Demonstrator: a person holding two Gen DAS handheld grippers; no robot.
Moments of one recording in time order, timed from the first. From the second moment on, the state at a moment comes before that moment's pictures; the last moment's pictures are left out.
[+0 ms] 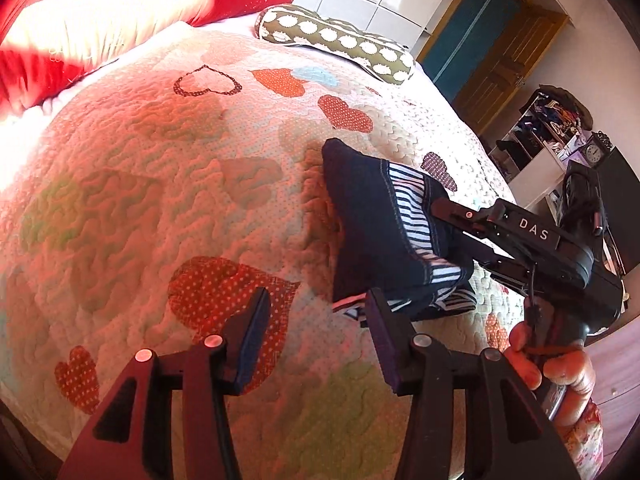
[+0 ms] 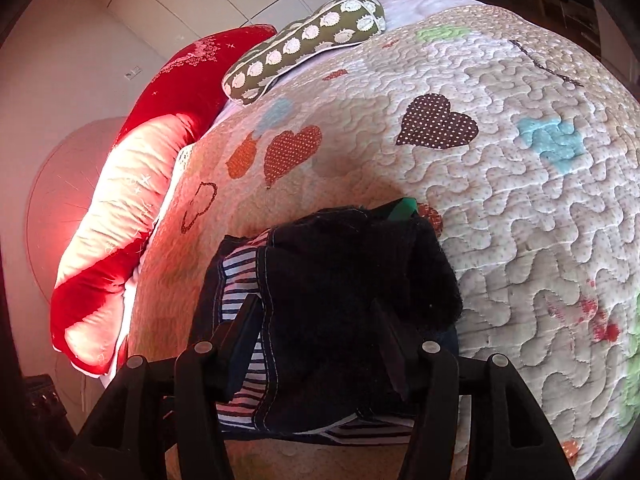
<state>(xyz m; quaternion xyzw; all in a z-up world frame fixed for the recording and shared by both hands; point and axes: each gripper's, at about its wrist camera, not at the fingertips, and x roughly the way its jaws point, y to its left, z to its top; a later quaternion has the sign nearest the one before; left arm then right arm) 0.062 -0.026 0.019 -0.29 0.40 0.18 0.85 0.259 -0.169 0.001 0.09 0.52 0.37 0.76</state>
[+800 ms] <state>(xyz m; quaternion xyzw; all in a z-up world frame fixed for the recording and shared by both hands) -0.049 -0.148 0.141 -0.11 0.20 0.33 0.92 0.091 -0.300 0.080 0.06 0.39 0.33 0.86</state>
